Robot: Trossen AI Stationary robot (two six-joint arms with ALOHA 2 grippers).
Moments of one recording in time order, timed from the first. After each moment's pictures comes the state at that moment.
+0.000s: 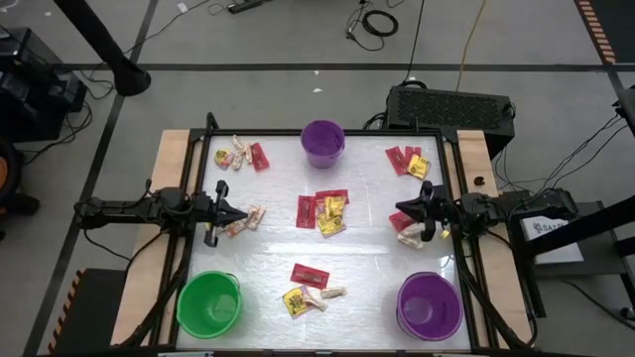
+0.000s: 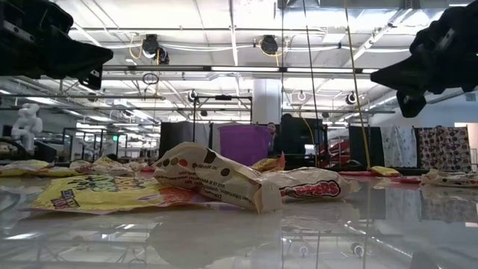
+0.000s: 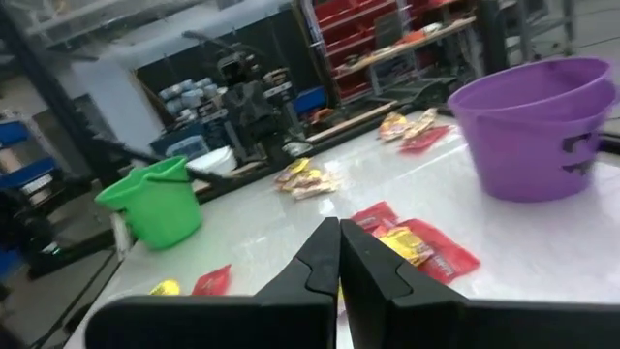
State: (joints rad) left arm -0.01 0.00 0.00 0.04 0.09 0.01; right arm 0.14 0.10 0.01 0.07 0.33 0.43
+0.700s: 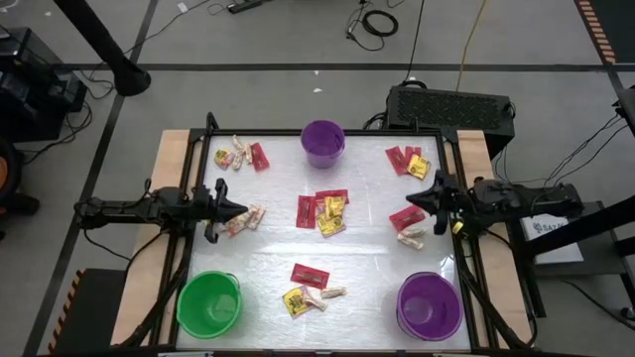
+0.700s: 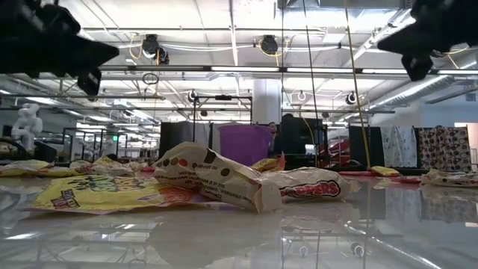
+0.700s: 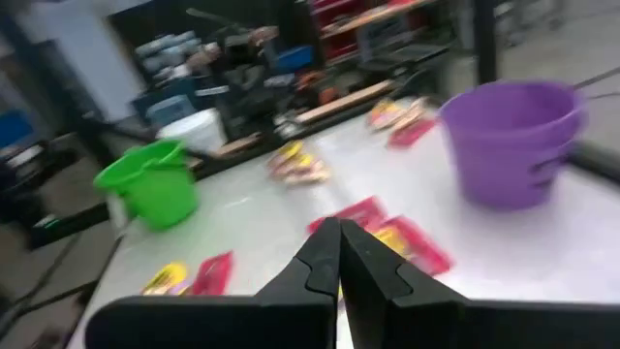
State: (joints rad) left arm -0.01 0.00 0.01 0.09 -0.01 -0.28; right arm 0.14 0.23 0.39 -0.32 0.33 0.41
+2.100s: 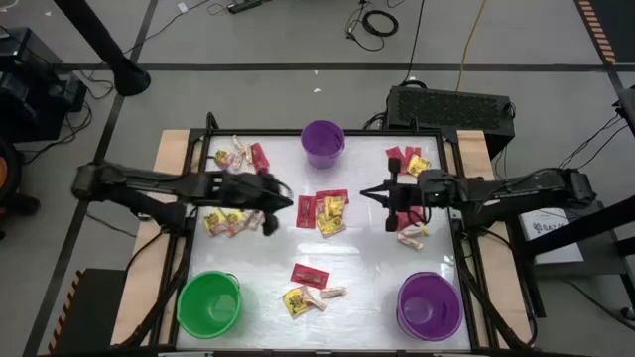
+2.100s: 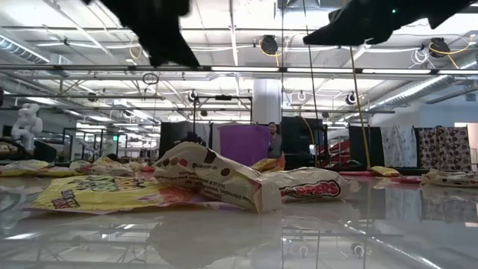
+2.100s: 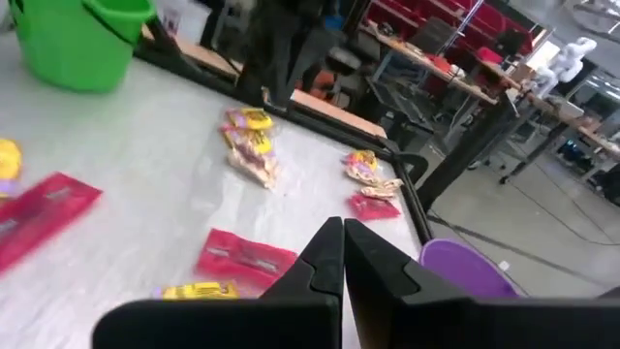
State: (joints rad) left arm -0.01 1.25 0.91 -0.34 -0.13 -0.21; right arm -0.01 0.98 0.62 0.12 0.15 -0.42
